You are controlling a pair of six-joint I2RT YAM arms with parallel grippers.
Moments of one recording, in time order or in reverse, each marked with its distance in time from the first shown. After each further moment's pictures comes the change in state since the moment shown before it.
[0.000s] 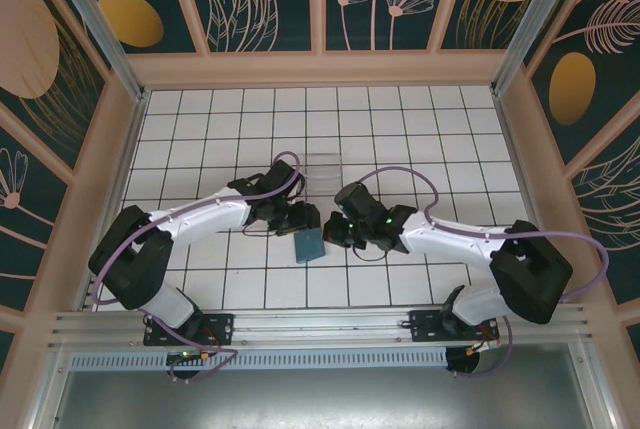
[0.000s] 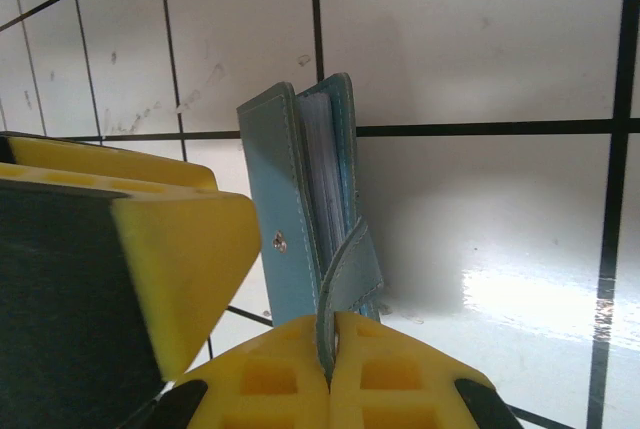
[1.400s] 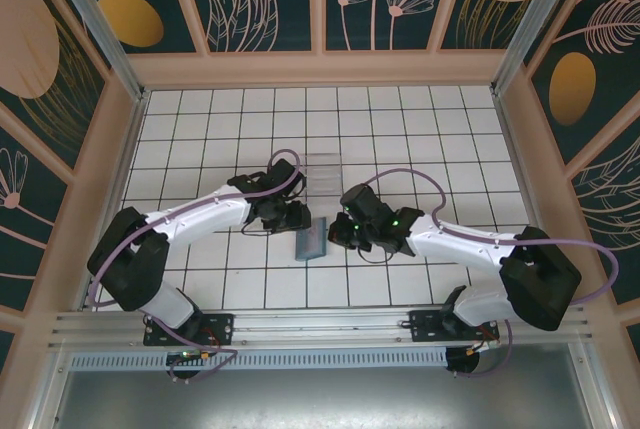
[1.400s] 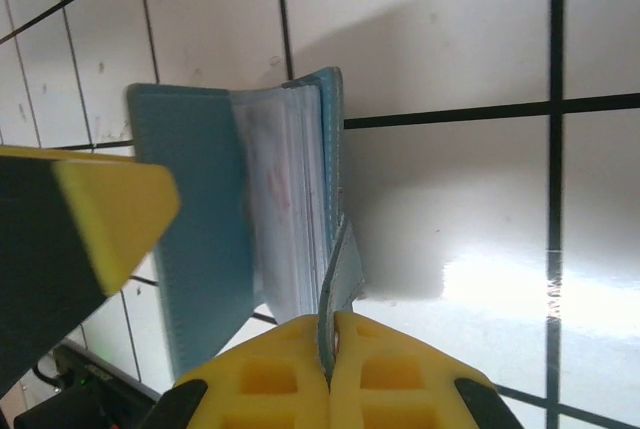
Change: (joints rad) left arm -0.013 -0.016 0.042 -0.126 -0.144 0.021; right arm -0.023 -0.052 -0.046 -0.032 0.020 0.023
